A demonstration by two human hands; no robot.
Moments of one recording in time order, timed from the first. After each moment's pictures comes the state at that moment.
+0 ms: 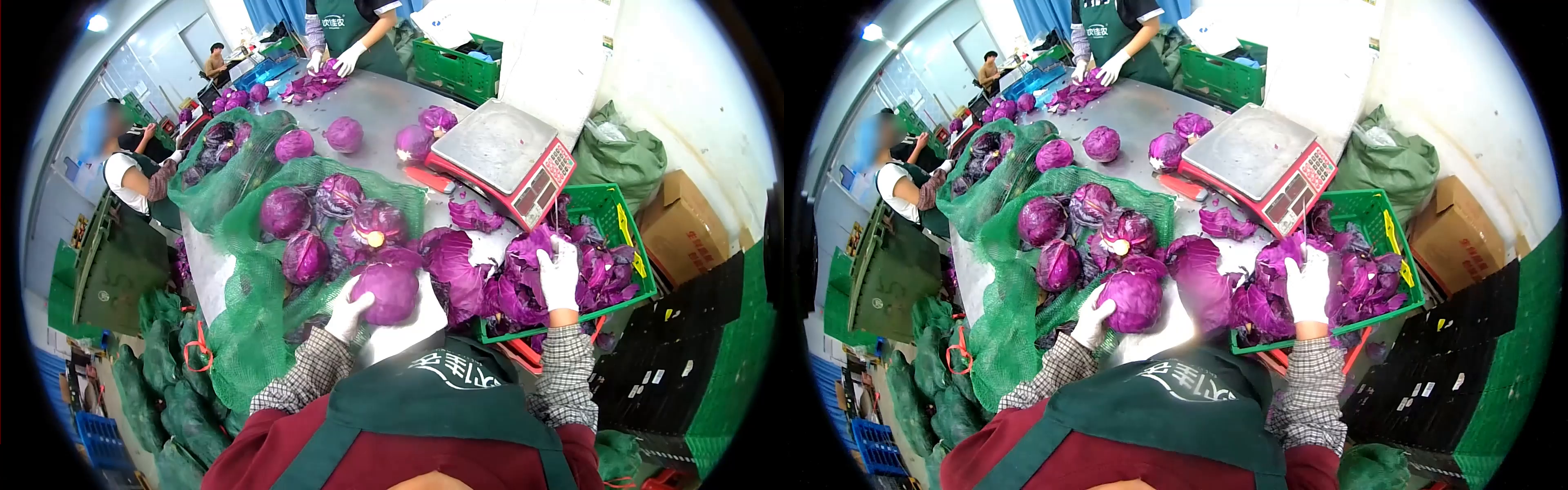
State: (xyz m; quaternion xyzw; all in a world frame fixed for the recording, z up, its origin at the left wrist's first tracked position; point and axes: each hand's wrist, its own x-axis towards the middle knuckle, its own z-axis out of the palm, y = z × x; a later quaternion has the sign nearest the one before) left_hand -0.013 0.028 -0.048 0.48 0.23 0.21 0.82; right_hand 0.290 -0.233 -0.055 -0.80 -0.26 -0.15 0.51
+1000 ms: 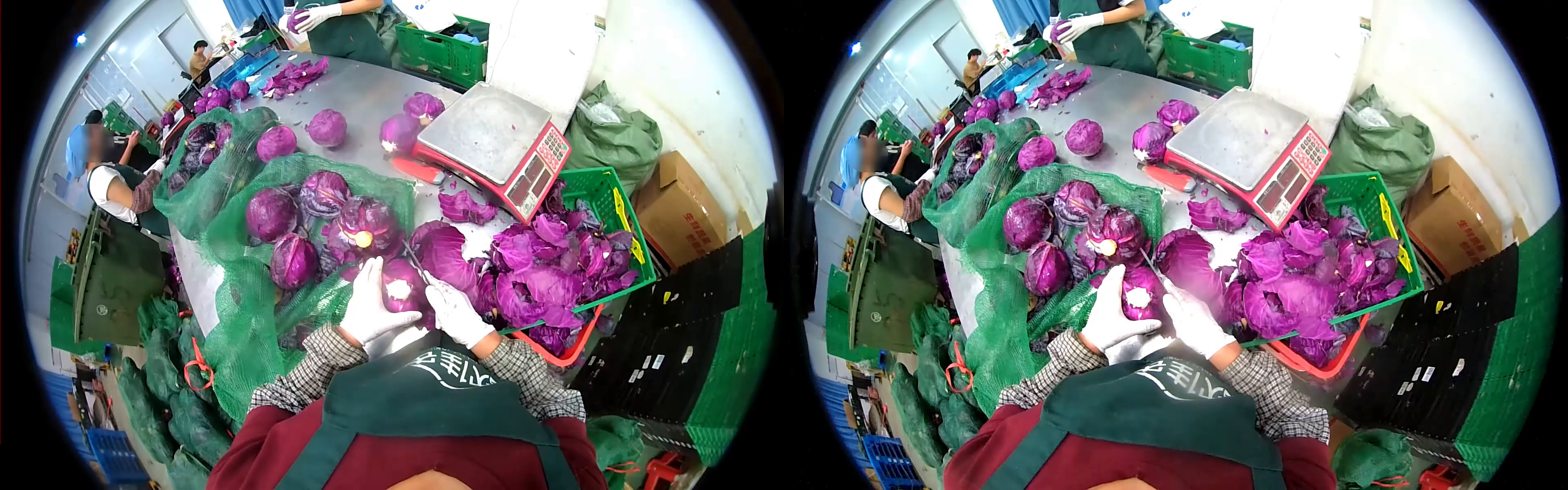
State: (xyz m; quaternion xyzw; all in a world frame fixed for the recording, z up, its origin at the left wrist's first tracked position) left_hand 0.027 0.005 -0.015 0.93 0.20 0.09 0.28; right_hand 0.157 -0.149 -0.053 -0.72 -0.40 0.28 0.49
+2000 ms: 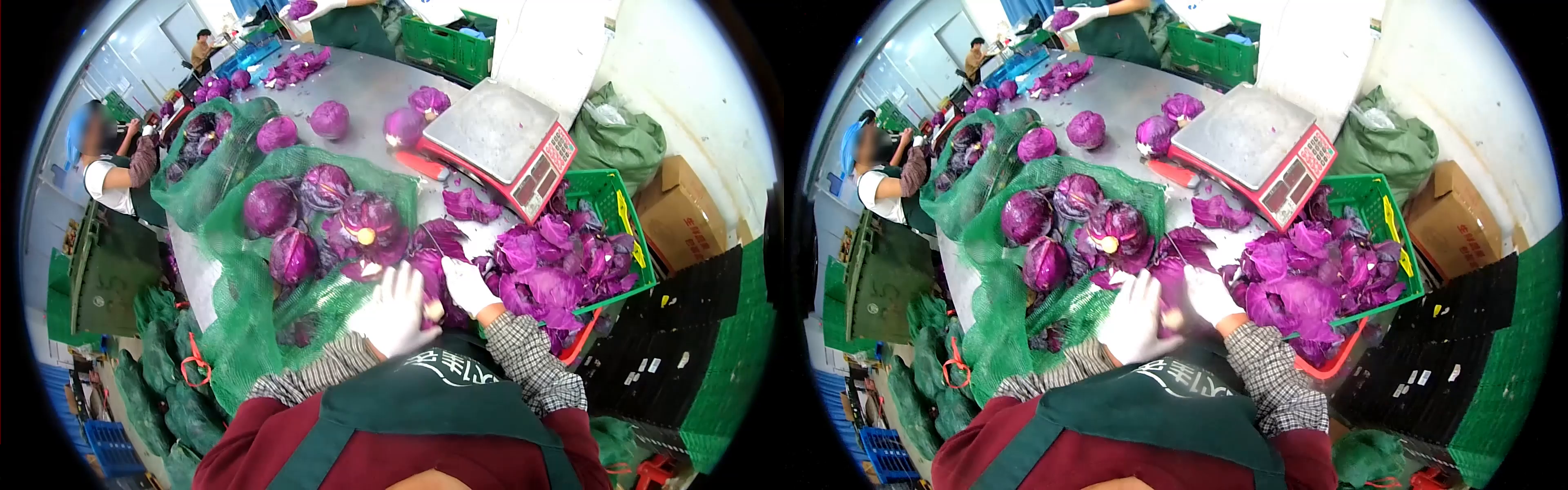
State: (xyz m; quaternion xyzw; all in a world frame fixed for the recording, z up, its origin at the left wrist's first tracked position) left_hand 0.046 -0.042 0.011 0.98 0.15 0.08 0.14; right_hand 0.209 -0.130 -0.079 -0.79 -0.54 0.13 0.25
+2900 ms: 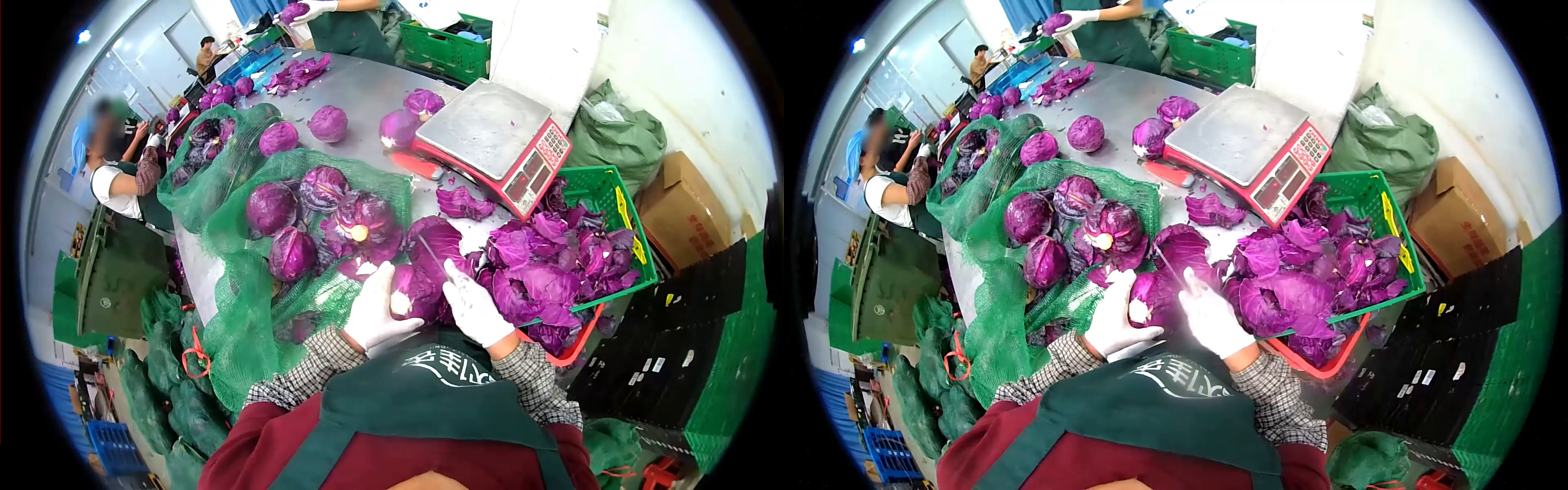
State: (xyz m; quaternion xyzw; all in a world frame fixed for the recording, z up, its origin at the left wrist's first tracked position) left_hand 0.030 -0.019 -0.012 0.95 0.14 0.10 0.26; right_hand 0.177 -0.185 -0.031 -0.76 -0.45 0.18 0.44
